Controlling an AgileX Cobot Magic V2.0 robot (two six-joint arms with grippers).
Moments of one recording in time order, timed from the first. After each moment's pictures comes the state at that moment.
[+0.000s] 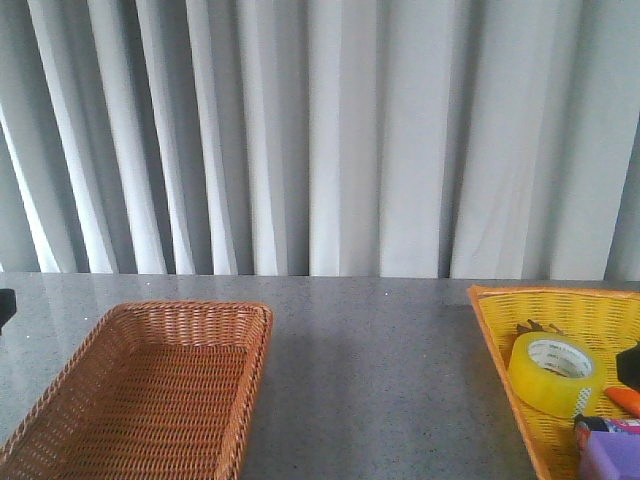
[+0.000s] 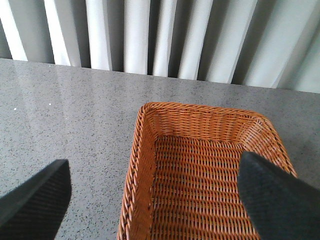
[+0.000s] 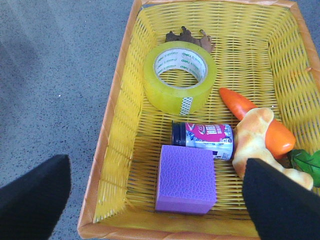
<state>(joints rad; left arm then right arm) 0.00 1.06 -0.92 0.11 0.31 -0.30 0.00 1.05 -1.05 -0.03 0.76 0.07</state>
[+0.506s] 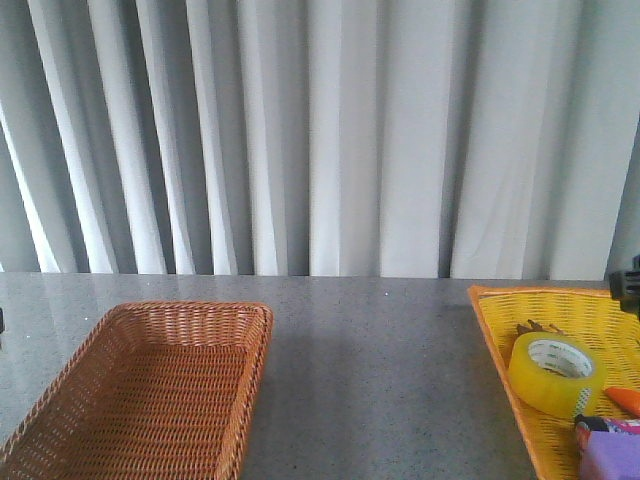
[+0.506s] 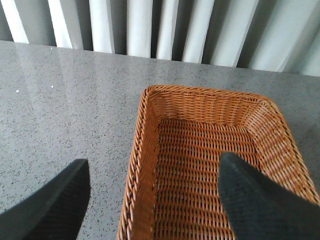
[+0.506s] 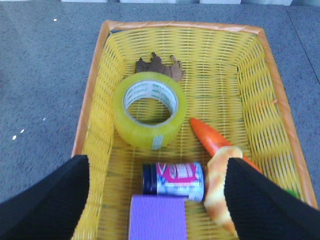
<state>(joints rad) 0.00 1.06 -0.92 0.10 0.37 -0.30 -0.01 1.31 -1.36 -0.17 0.85 0.15</state>
